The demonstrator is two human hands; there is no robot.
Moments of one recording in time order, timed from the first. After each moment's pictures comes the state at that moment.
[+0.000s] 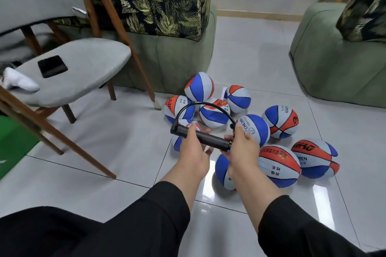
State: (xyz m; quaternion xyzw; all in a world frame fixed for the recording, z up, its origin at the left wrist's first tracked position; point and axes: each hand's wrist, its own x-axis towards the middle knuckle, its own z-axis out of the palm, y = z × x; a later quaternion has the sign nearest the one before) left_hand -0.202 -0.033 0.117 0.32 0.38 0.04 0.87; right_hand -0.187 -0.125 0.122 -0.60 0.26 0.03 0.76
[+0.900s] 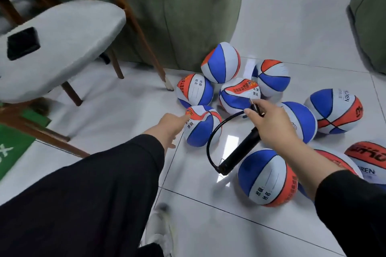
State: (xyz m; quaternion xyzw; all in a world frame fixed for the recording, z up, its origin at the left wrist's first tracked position) left_hand -0.081 0.115 0.028 0.73 0.44 -0.18 0.50; right_hand -0.037 -0.136 0.051 -0.91 -0.07 0.08 0.39
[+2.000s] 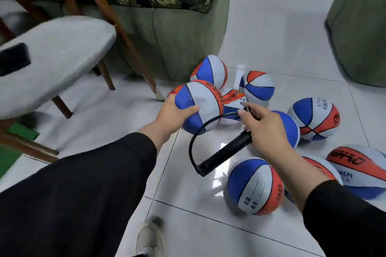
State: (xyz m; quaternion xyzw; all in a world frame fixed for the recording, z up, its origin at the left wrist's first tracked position) left_hand -0.050 0.101 0.055 0.80 0.24 -0.01 0.55; right_hand -0.041 -0.148 0.069 -0.83 -0.02 0.06 0.56
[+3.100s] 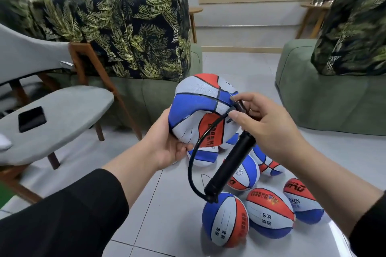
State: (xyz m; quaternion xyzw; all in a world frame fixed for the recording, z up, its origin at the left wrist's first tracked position) left_hand -0.114 0.000 0.249 0.56 0.23 -0.10 0.79; right_hand -0.104 -0.233 0.285 -0.77 -0.24 -0.06 0.59
